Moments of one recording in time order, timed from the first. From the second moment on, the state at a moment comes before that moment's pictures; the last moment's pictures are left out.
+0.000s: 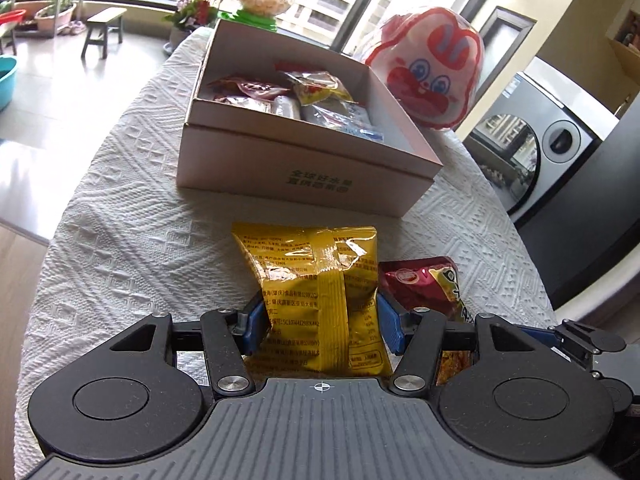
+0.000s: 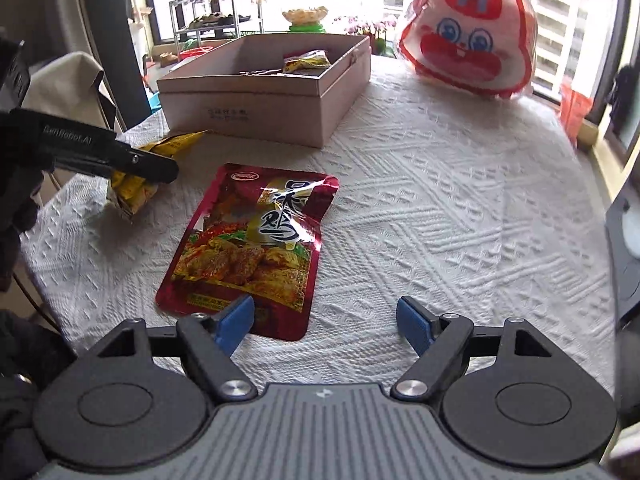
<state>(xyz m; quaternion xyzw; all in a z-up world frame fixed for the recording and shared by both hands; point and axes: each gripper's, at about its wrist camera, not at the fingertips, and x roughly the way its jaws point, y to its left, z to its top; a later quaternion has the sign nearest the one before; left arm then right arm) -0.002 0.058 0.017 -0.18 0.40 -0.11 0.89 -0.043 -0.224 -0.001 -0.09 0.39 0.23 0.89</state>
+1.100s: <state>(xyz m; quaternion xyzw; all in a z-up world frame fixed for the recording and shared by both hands) -0.013 0.087 0.013 -0.20 0.38 -0.10 0.90 0.001 -0.128 -0.007 -0.11 0.39 0.20 0.89</state>
